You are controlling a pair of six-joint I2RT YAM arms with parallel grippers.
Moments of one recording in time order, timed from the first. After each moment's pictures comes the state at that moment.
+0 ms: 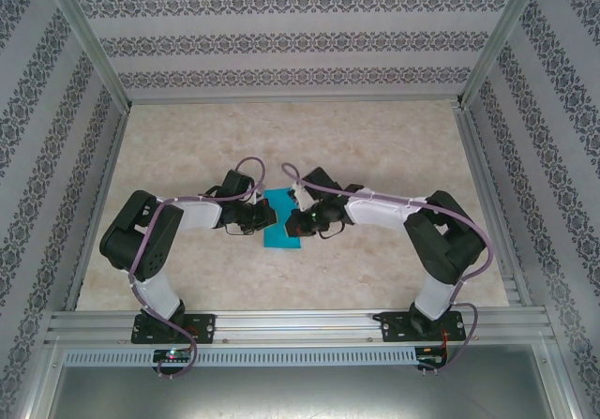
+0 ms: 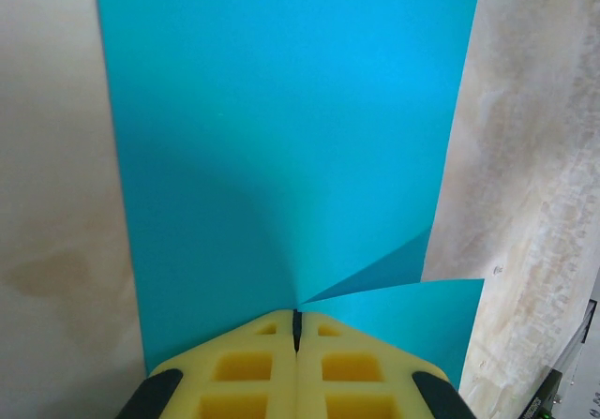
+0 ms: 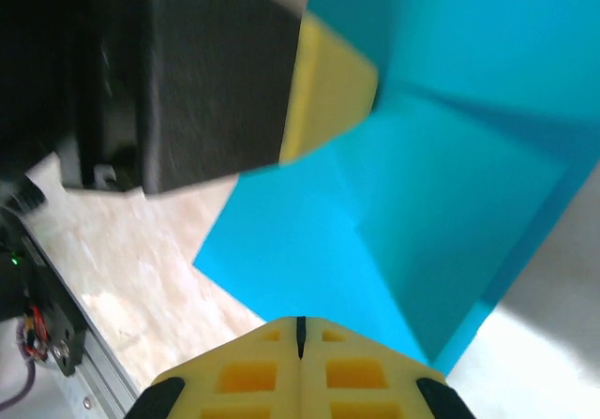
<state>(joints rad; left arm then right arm) -0.40 1.74 0.77 -0.02 0.53 -0.74 0.73 1.75 1.00 -0.32 -0.52 0.52</state>
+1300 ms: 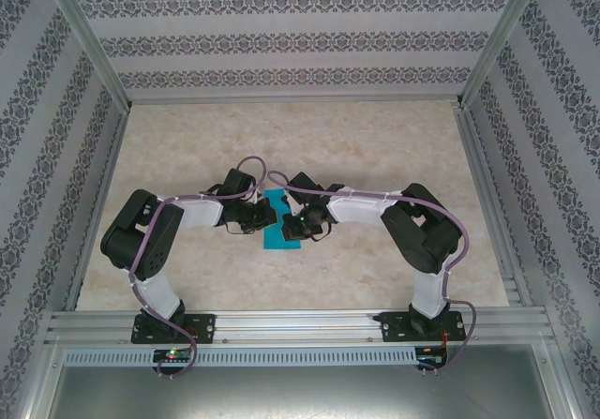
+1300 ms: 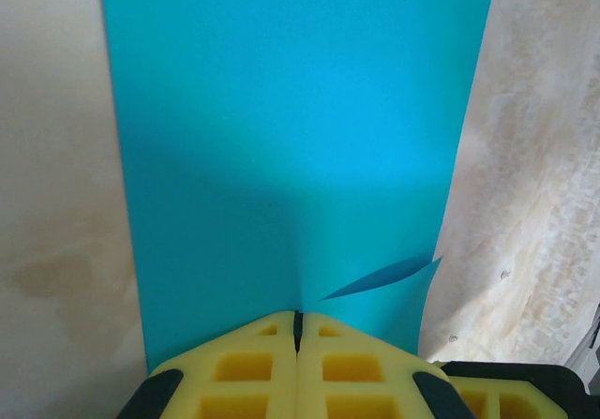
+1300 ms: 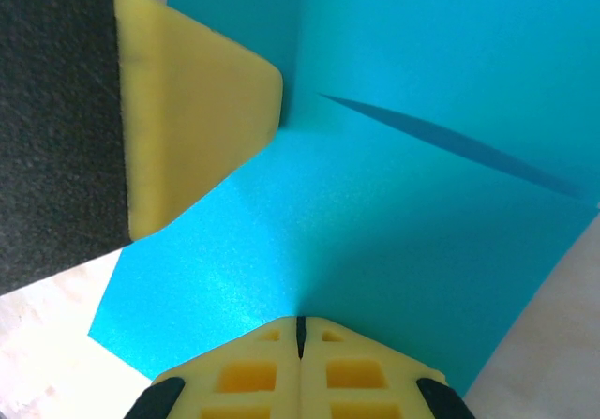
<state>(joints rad) -0.41 1.75 0.79 -0.07 0.51 -0.74 0.77 1.89 1.11 -0.41 -0.37 0.54</state>
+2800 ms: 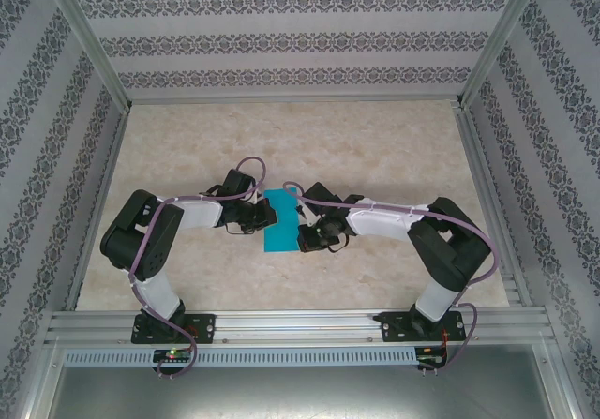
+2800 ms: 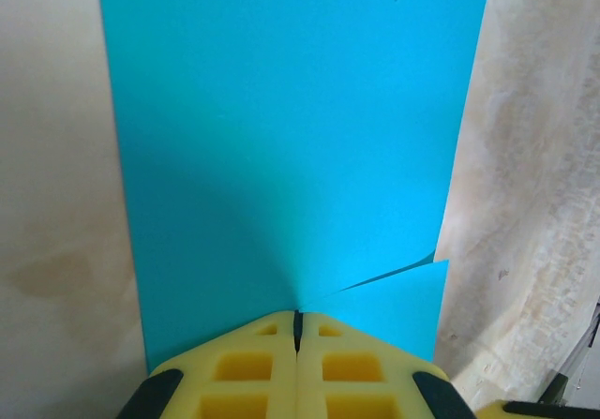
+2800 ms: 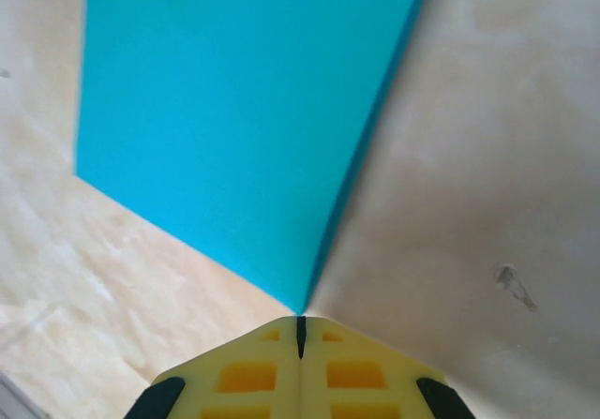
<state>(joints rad) -0.41 1.75 0.78 -0.05 0.51 -0.74 0.77 1.69 0.92 -0.42 -0.35 0.52</state>
